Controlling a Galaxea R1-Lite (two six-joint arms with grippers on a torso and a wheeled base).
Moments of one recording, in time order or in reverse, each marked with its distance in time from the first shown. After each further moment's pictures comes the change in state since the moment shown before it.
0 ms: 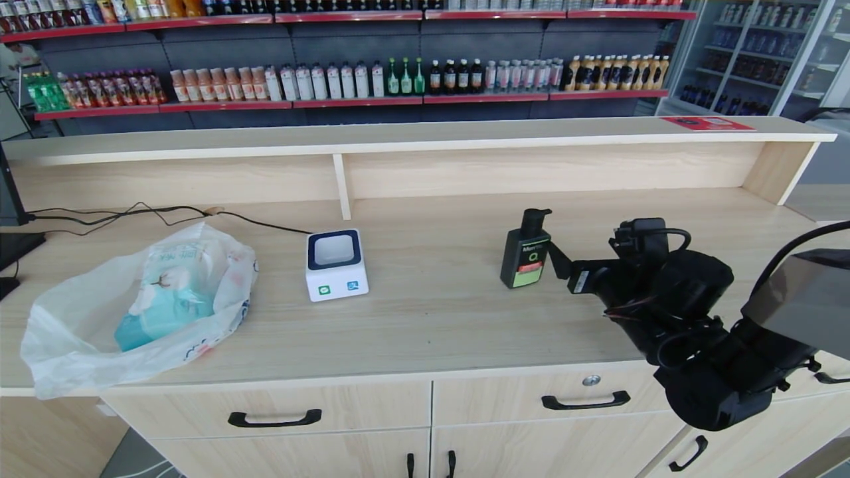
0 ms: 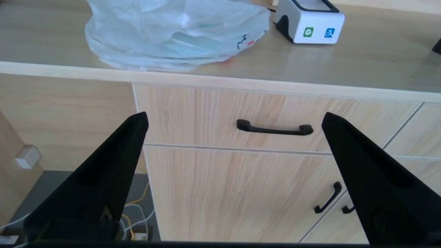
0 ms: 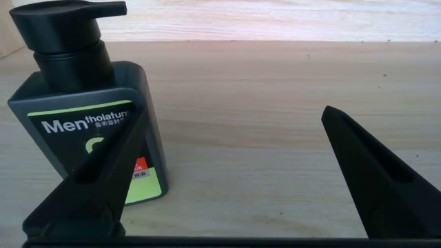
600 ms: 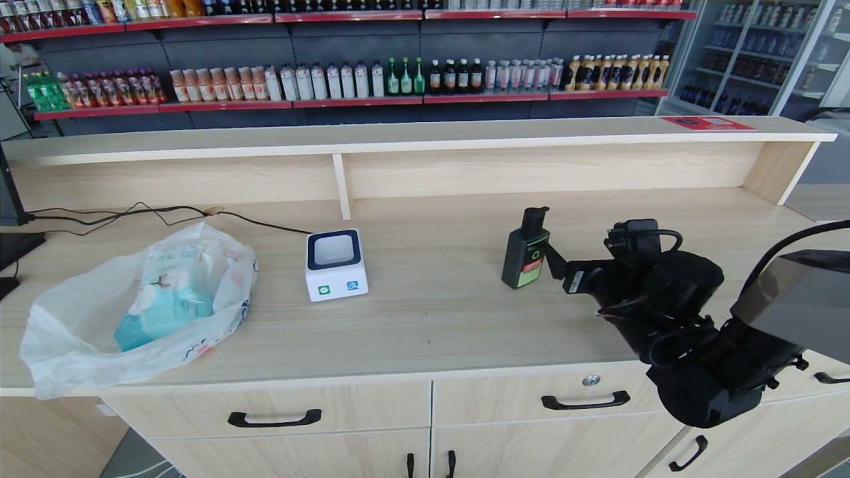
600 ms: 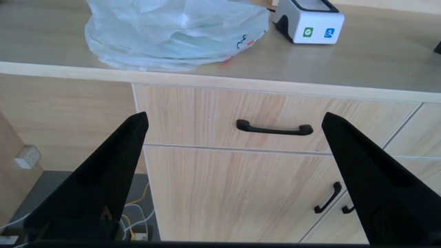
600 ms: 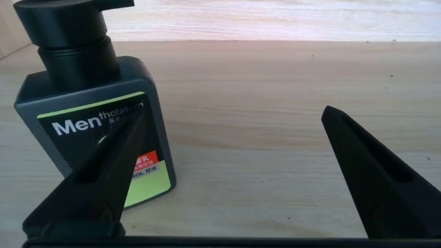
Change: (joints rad) left arm 0.000 0.000 0.000 0.000 0.000 0.000; right arm 0.009 0.026 -0.026 0.000 0.001 -0.002
